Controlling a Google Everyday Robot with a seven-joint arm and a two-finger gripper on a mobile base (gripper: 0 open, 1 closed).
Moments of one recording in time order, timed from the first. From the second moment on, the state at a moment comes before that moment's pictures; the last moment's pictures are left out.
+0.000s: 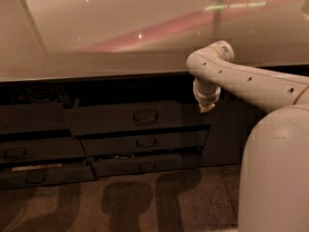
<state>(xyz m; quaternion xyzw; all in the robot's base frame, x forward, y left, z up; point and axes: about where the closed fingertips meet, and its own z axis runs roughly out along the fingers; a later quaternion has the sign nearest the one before) 0.687 -0.213 0.650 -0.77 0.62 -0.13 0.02</state>
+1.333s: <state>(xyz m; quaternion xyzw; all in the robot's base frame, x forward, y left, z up) 0.668 -0.219 0.653 -0.77 0.62 -0.14 0.02</state>
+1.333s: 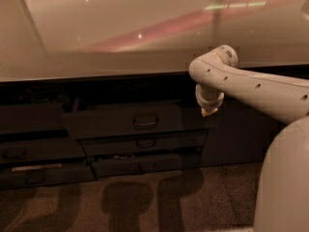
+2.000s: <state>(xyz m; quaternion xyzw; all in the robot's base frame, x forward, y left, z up) 0.644 -0.233 0.689 -0.75 0.63 -0.20 0.06</state>
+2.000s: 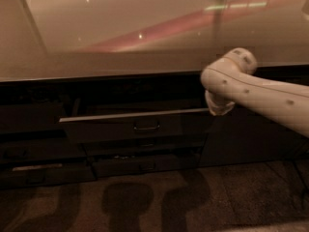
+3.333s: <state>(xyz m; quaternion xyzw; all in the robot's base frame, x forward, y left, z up) 0.630 -0.241 0.719 -0.74 0.63 -0.23 0.10</state>
